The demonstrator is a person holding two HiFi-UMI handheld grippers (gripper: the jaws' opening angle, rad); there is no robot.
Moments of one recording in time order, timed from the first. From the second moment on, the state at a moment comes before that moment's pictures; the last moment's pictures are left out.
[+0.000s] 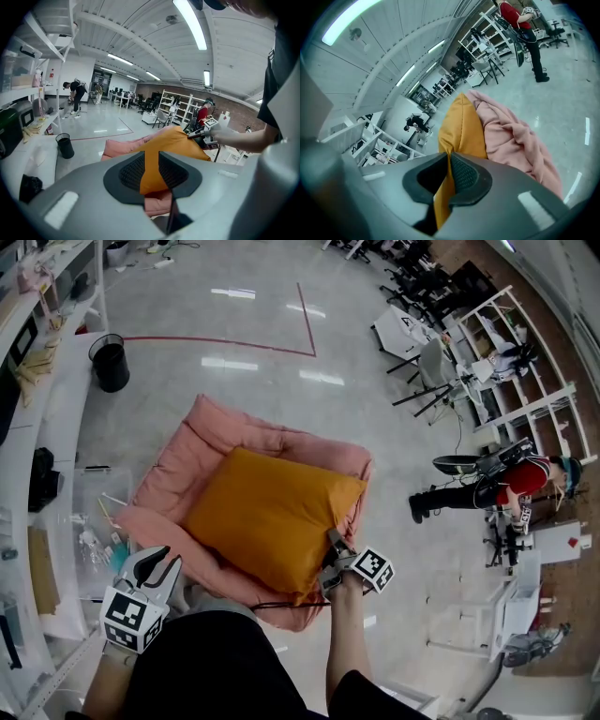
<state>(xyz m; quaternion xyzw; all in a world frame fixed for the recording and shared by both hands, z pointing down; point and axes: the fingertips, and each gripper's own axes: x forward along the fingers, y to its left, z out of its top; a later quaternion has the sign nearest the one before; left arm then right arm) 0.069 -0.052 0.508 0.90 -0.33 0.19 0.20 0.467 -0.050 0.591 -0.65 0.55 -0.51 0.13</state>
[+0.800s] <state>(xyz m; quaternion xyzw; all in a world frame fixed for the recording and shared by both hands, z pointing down) 0.059 -0.055 0.515 0.90 -0.34 0.19 0.22 0.437 -0.091 0.666 -0.66 0.53 -0.53 0.04</state>
